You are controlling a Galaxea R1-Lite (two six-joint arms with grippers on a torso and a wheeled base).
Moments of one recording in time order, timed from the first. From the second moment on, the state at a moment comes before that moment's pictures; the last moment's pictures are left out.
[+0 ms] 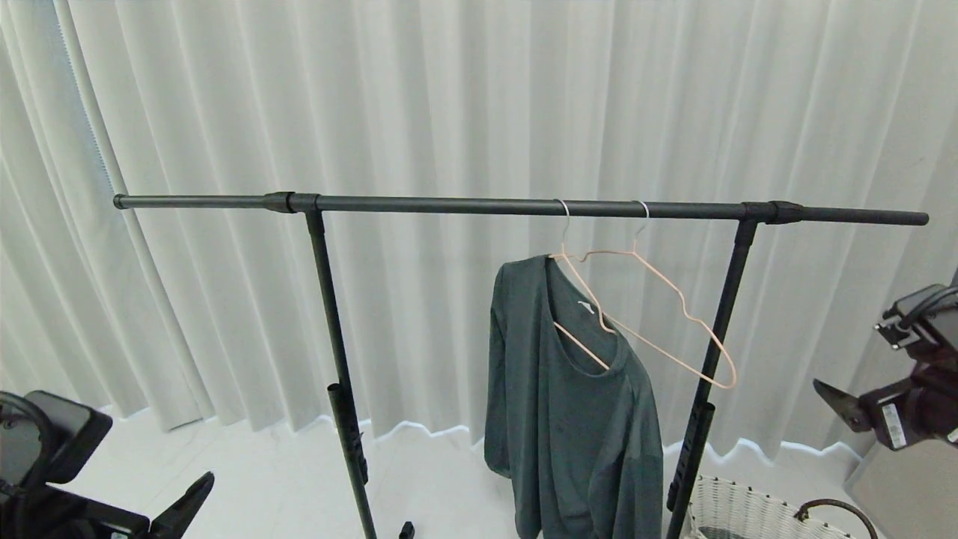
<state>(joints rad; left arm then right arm) -0.22 0.93 -0.24 -0.20 0.29 0.29 0.19 1.24 -0.41 -0.46 -0.23 -0.34</state>
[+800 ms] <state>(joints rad) 0.01 0.62 -0.01 -0.05 0.34 0.24 -0.06 0.96 -0.01 -0.34 -0.26 -0.36</state>
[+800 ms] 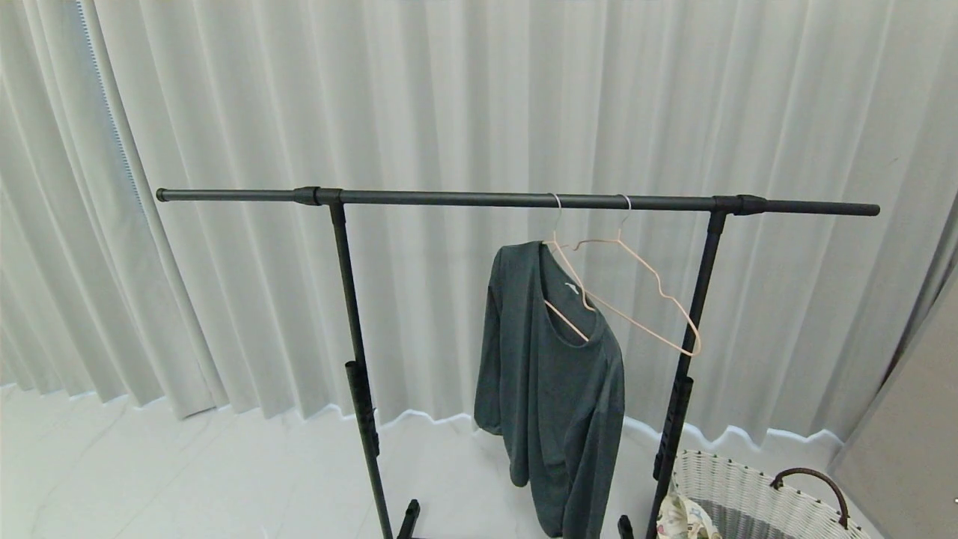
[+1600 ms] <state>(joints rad) -0.09 0.64 0.00 -0.04 0.35 0.19 -0.06 0.64 0.00 -0.07 -0.34 -0.35</state>
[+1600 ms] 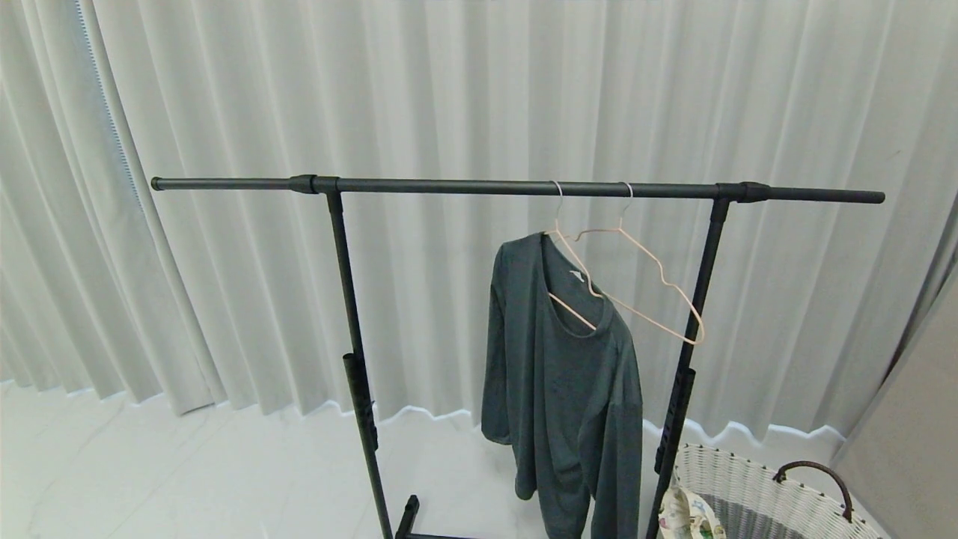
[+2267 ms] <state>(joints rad) -0.10 0.63 0.00 -0.04 0.34 0.19 -0.06 0.63 0.00 -0.07 -0.35 -0.35</state>
